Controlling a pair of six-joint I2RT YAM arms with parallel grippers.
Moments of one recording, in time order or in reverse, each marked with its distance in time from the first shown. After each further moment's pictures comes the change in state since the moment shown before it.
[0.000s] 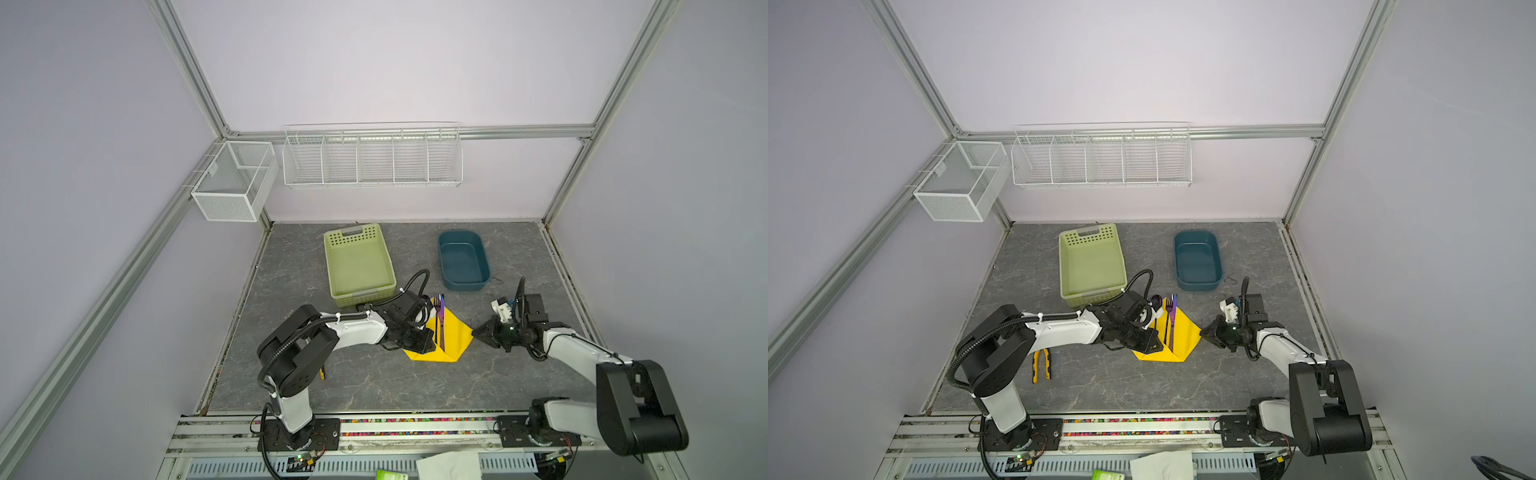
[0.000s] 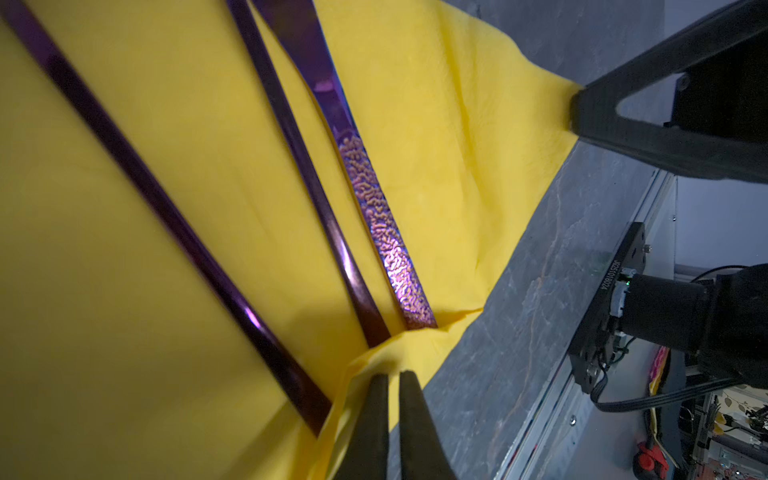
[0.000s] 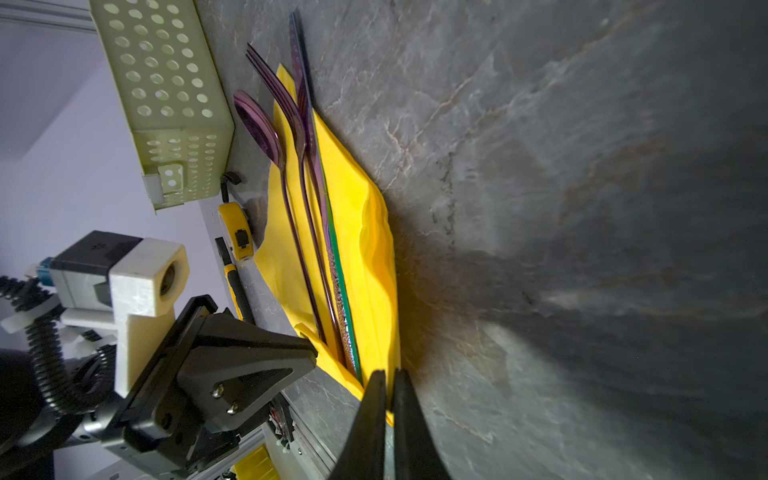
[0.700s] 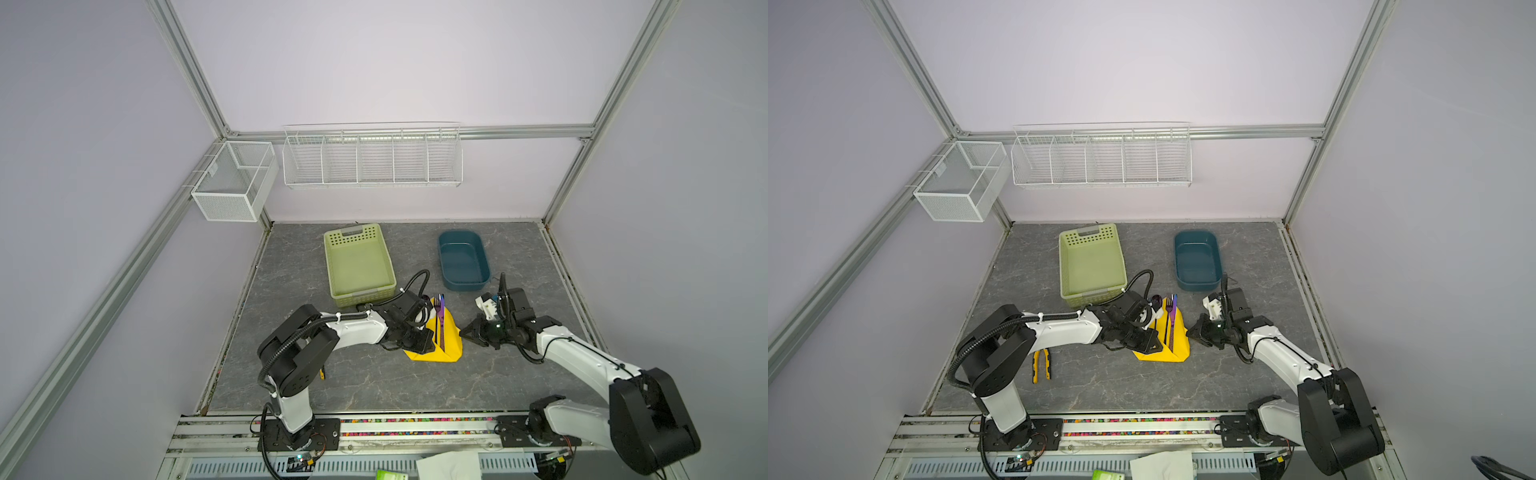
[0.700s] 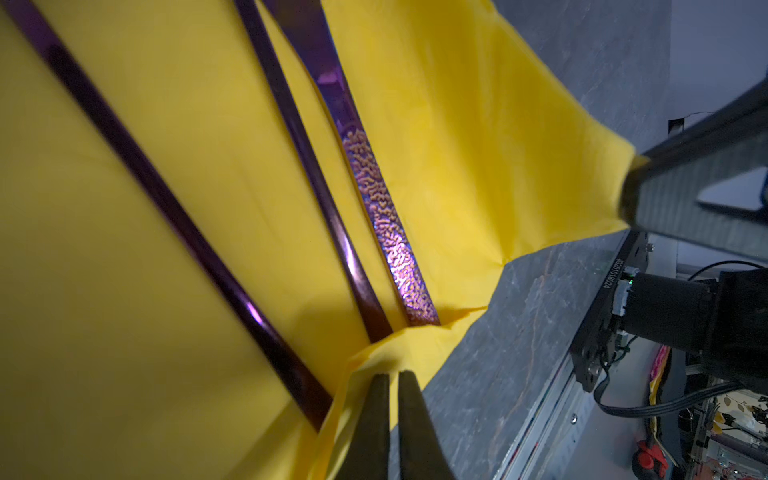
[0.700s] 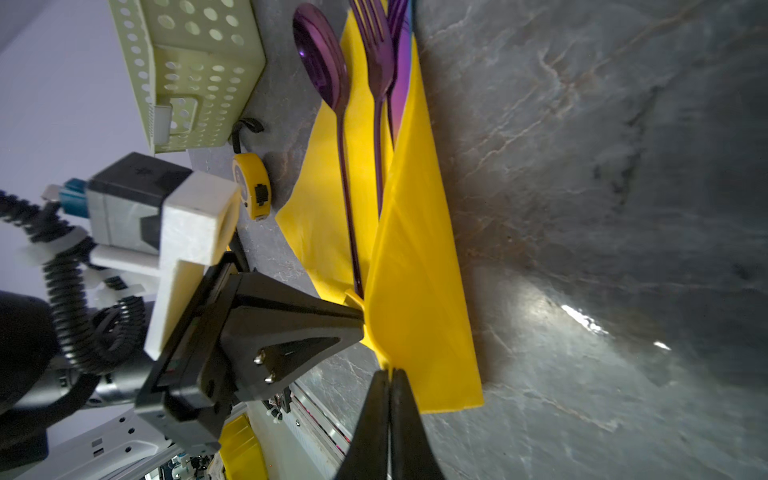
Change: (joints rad) left arm 0.000 0.004 0.008 -0.013 0.000 0.000; right arm 0.230 -0.072 0.098 -0.080 0.097 0.092
